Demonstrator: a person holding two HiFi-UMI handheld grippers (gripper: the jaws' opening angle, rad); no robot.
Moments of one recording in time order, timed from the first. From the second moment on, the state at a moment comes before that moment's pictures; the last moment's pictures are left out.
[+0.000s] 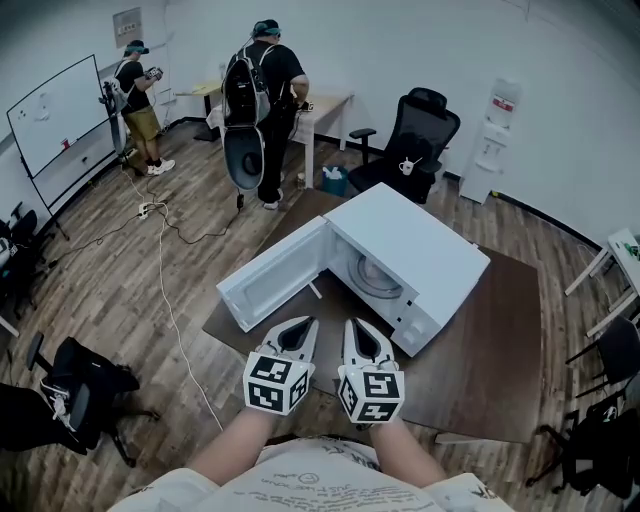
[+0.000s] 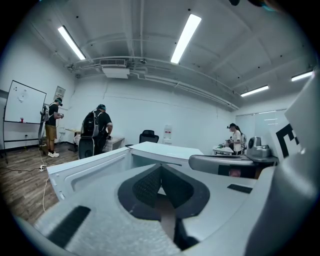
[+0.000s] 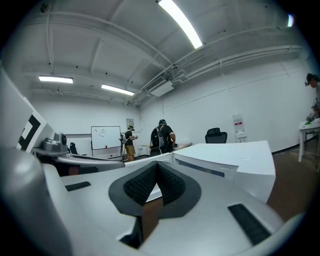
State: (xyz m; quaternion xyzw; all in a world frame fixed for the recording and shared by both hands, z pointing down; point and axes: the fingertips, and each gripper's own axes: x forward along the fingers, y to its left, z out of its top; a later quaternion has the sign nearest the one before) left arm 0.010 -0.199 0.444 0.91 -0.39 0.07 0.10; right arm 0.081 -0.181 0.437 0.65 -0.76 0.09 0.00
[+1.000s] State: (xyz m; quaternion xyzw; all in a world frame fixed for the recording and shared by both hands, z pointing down) left arm 0.128 -0.315 0.512 0.96 -0.21 0.12 0.11; right arm 0.178 -0.204 0.474 0.79 -0.59 0.14 0.02
